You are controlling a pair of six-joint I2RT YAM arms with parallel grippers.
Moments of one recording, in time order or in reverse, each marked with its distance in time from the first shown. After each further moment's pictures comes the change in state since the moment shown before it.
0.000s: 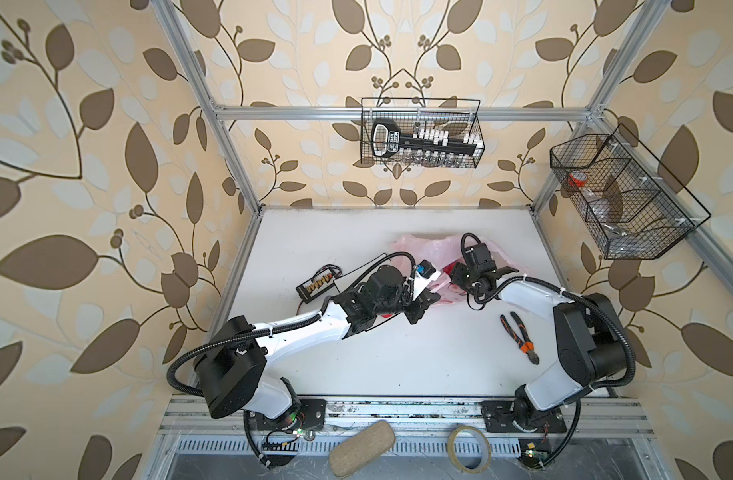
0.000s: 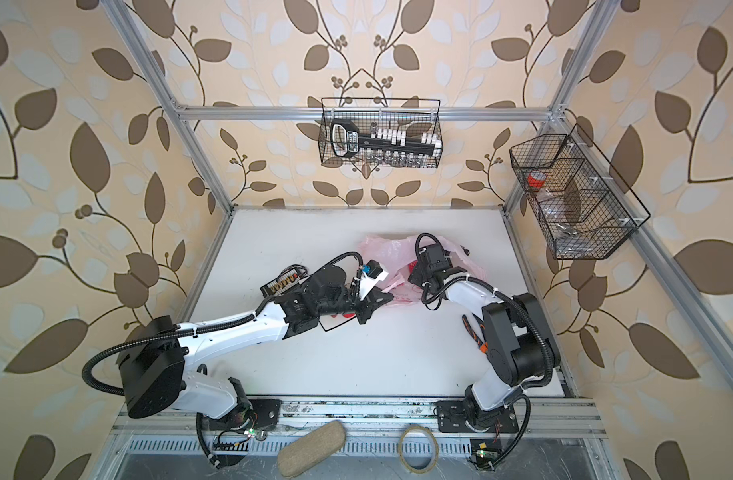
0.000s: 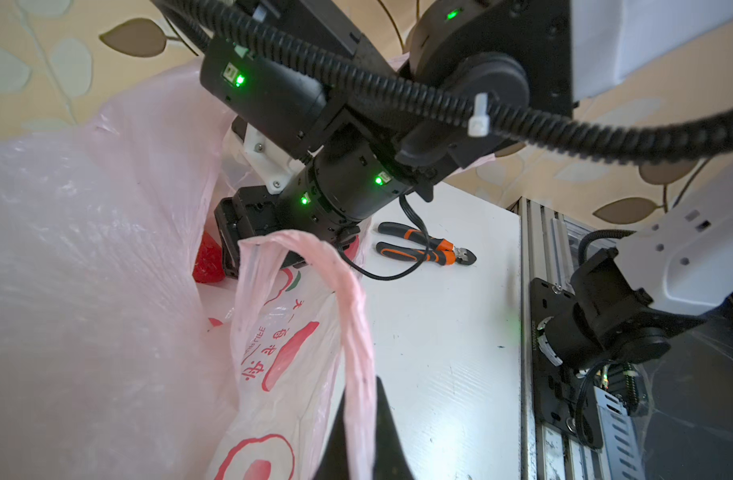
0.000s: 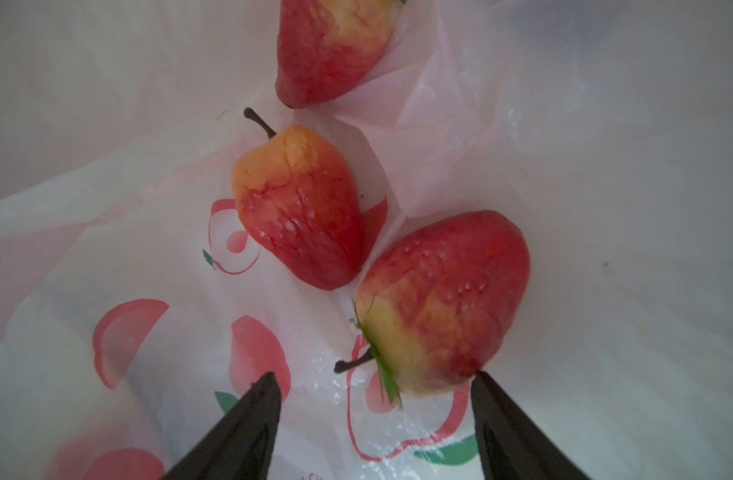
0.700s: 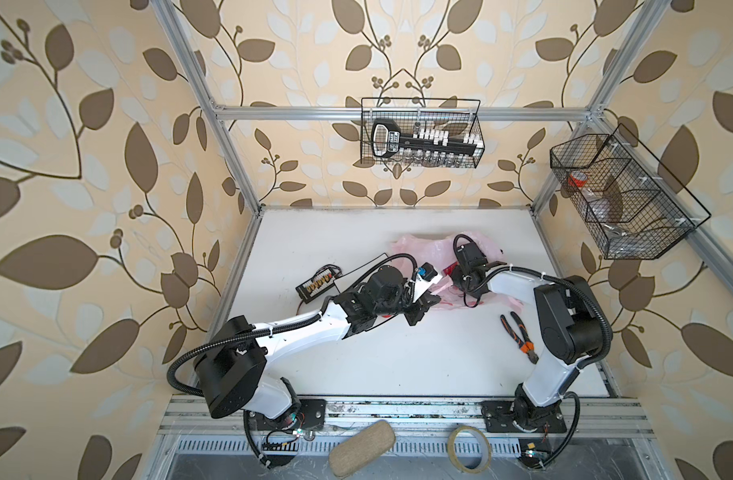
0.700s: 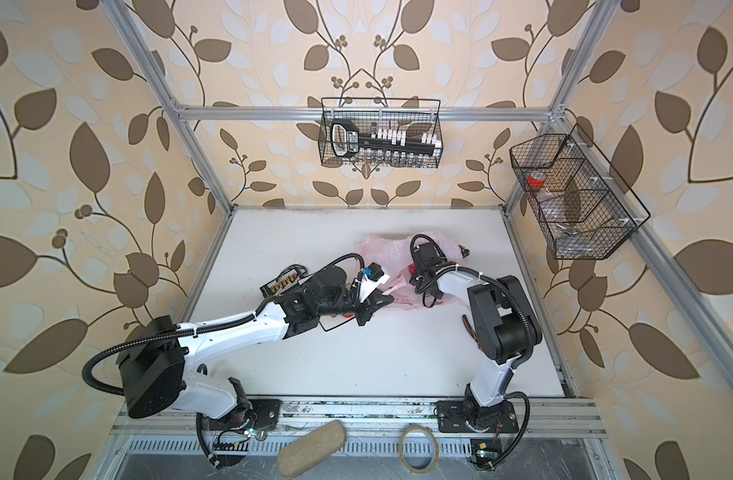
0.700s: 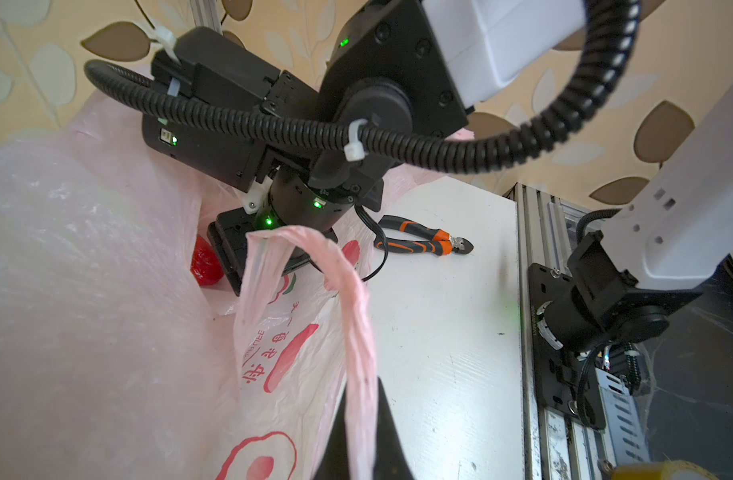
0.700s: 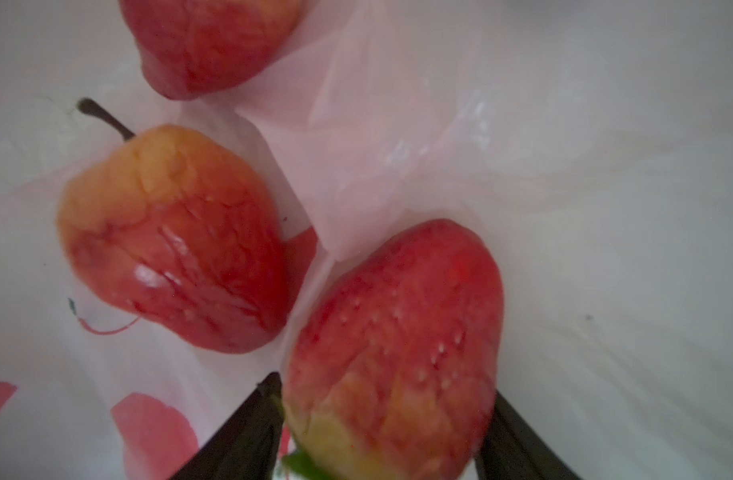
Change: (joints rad) left arm -0.001 0.001 0.000 -0.013 0.015 0.047; right arm 0.001 0.150 0.096 -0.060 0.090 0.019
